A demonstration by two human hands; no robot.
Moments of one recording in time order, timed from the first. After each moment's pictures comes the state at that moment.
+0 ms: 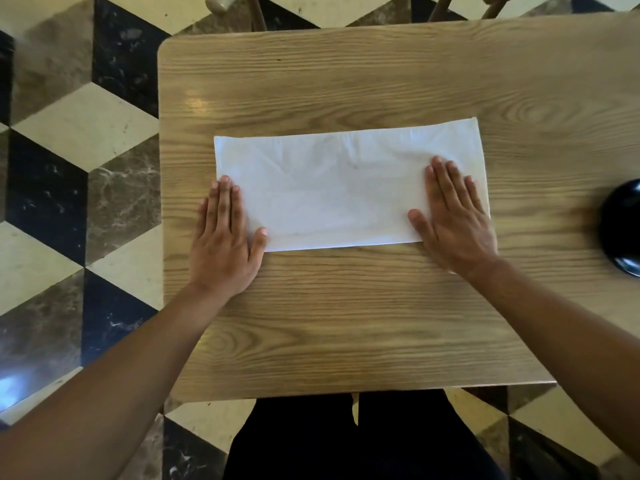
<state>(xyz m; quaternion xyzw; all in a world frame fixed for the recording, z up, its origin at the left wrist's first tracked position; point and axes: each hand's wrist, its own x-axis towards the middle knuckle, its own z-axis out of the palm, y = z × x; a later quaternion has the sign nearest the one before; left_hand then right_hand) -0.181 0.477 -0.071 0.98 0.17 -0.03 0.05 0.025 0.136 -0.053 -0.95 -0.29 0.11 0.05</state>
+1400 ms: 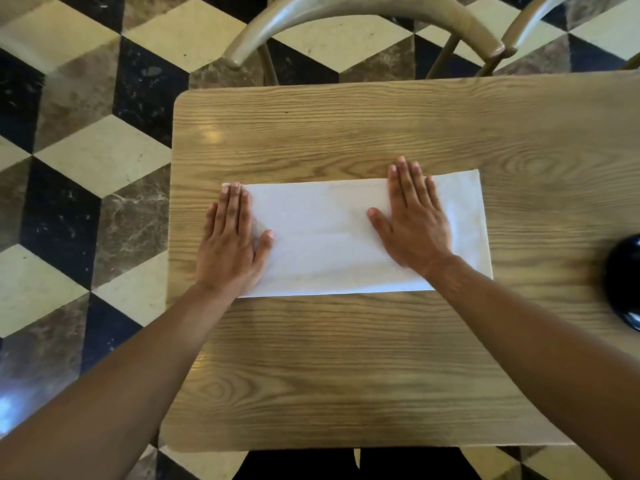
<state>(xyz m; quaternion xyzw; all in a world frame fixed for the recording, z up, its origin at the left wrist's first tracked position) -0.118 0.500 -0.069 0.98 0.20 -0.04 0.06 0.070 0.228 -0.062 -0.95 -0.31 0.10 0.06</state>
